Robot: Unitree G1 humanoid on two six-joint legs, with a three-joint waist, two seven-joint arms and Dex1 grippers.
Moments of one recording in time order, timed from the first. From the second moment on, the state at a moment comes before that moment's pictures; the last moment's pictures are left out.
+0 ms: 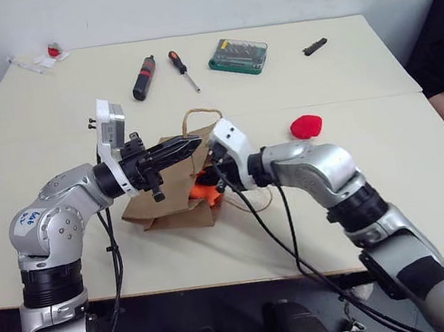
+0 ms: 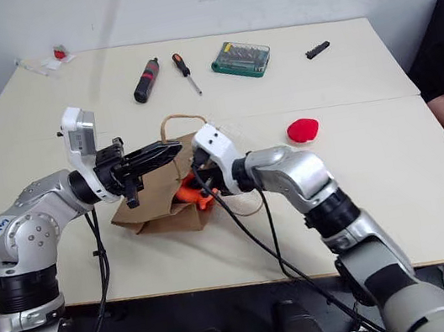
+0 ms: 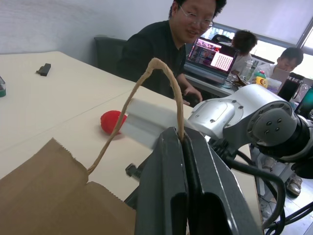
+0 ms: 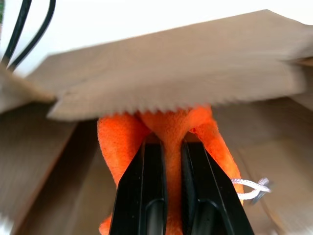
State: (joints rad) left arm -0.63 0.57 0.16 -0.12 -0.78 0.80 -0.89; right arm -0.88 -0.22 0.35 0.16 0.43 0.85 0.62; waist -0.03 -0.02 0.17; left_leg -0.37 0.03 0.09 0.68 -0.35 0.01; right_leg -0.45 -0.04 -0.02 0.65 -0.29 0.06
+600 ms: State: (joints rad) left arm -0.66 0.59 0.19 -0.08 -0.78 0.78 -0.86; right arm -0.73 -0.20 -0.01 -0.12 0.61 1.05 0.53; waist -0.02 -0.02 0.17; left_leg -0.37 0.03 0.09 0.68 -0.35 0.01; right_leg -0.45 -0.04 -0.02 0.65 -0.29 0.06
